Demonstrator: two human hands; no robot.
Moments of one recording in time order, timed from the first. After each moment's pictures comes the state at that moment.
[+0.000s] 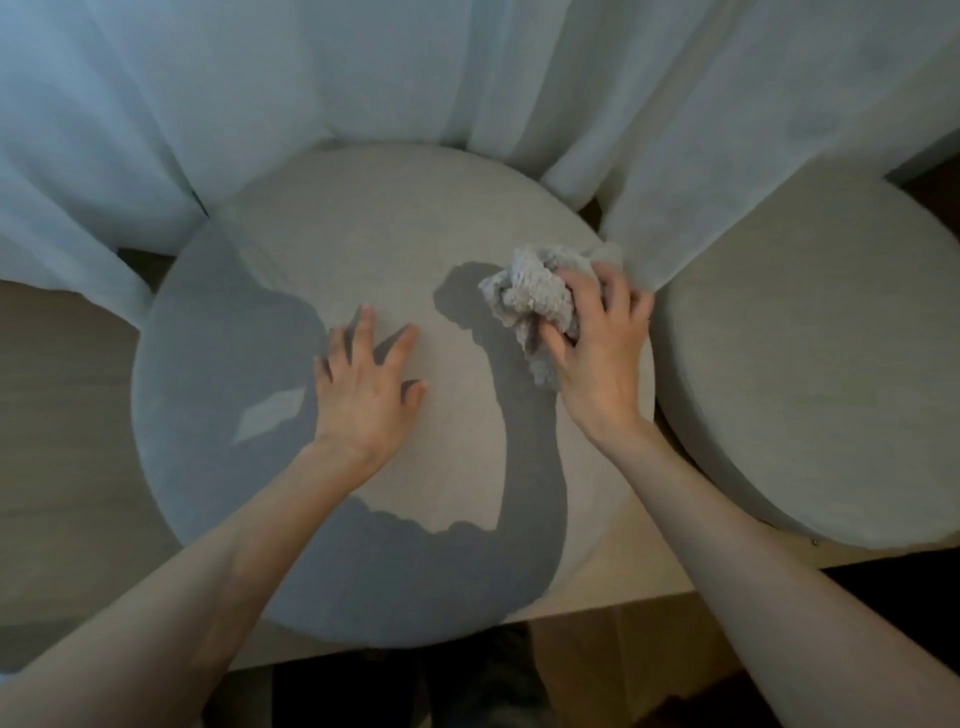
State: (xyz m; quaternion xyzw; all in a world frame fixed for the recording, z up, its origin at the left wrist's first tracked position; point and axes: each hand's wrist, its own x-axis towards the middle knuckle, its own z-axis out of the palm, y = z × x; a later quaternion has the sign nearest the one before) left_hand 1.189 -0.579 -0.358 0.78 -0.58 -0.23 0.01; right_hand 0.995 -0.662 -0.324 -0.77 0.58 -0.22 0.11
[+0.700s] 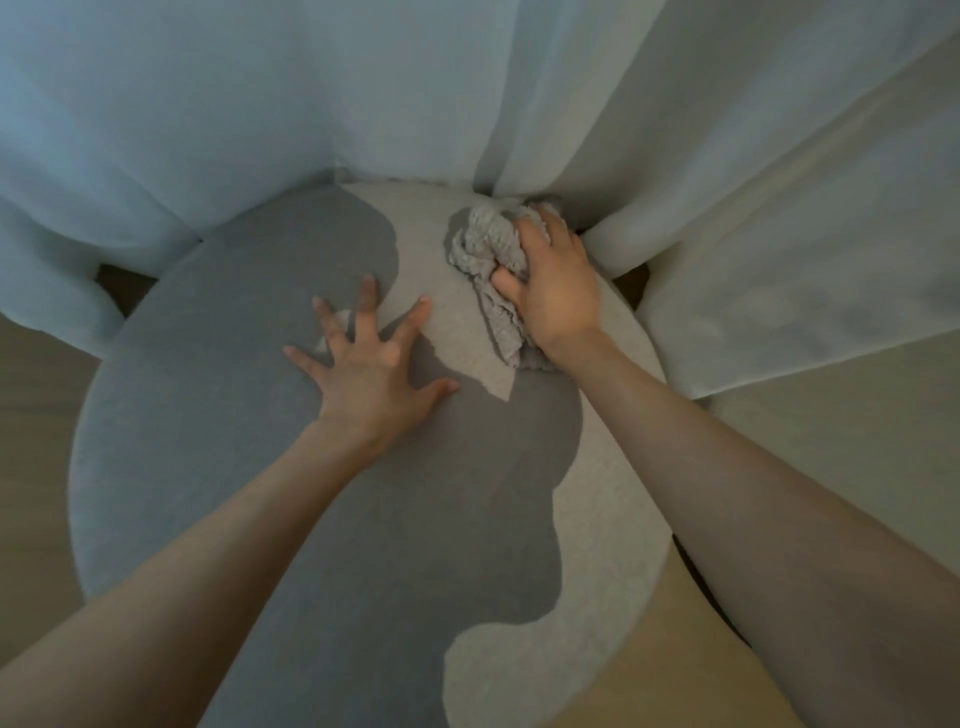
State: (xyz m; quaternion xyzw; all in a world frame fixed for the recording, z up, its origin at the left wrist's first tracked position) left_hand 1.195 -0.691 -0.372 0.83 -0.48 -0.29 0.01; right_hand 1.064 -0.844 -0.393 -0.85 0.49 -0.08 0.20
